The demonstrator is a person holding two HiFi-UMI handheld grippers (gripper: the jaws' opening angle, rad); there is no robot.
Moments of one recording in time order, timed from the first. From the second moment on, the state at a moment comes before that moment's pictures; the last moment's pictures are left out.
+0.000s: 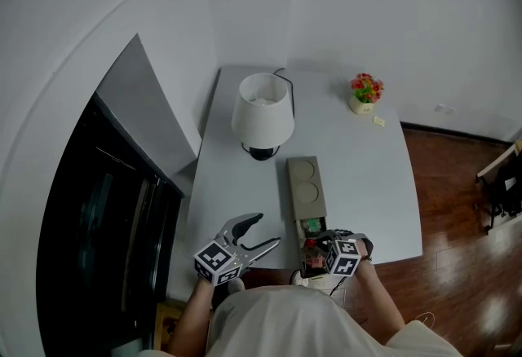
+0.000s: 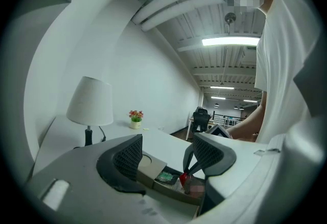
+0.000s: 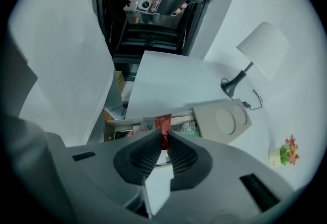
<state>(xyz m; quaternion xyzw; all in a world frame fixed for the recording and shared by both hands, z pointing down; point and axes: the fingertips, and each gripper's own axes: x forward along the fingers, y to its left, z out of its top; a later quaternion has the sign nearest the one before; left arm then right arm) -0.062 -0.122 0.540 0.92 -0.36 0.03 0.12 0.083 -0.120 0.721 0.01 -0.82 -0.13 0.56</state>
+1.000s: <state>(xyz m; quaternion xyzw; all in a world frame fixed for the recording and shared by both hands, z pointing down) -0.095 -0.144 0.550 0.90 -0.41 0.04 0.14 0.000 -0.366 0.711 -0.07 -0.79 -0.26 0.55</state>
